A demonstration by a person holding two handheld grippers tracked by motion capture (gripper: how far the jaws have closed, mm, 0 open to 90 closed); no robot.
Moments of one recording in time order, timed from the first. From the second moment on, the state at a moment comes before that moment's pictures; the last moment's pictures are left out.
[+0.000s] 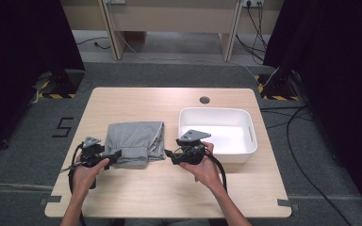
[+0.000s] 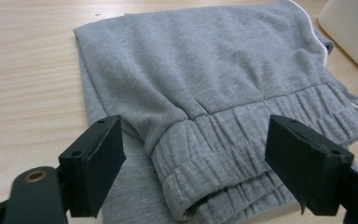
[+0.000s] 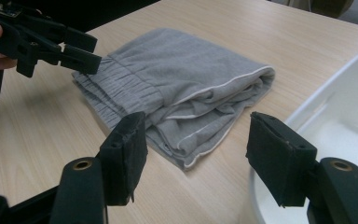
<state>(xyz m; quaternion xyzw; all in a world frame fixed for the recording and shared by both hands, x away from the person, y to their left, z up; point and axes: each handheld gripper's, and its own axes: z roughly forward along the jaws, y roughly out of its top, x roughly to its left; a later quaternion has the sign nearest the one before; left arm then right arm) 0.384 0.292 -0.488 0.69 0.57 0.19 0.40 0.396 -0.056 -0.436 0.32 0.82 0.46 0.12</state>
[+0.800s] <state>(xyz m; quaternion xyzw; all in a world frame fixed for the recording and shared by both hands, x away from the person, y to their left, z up) 0.388 0.297 -0.495 0.68 0.58 0.19 0.40 0.398 -0.017 -0.452 0.30 0.84 0.44 0.12</state>
